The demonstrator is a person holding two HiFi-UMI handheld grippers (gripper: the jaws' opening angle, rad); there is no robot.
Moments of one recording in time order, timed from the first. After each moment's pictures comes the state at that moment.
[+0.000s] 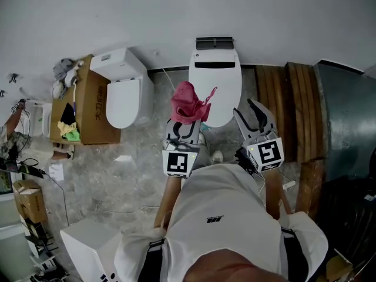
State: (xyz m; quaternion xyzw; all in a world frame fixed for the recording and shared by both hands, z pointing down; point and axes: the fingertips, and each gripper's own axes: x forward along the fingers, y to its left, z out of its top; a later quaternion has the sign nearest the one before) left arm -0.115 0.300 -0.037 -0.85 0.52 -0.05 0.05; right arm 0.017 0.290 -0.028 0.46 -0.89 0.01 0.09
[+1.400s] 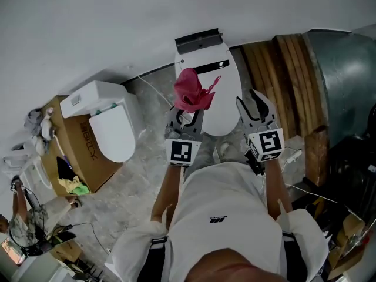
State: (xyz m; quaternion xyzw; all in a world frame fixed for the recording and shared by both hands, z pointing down) left arm -0.149 0.002 0.063 -0.93 0.36 -0.09 0.00; right arm -0.022 0.028 0.069 0.59 -0.79 0.11 0.15
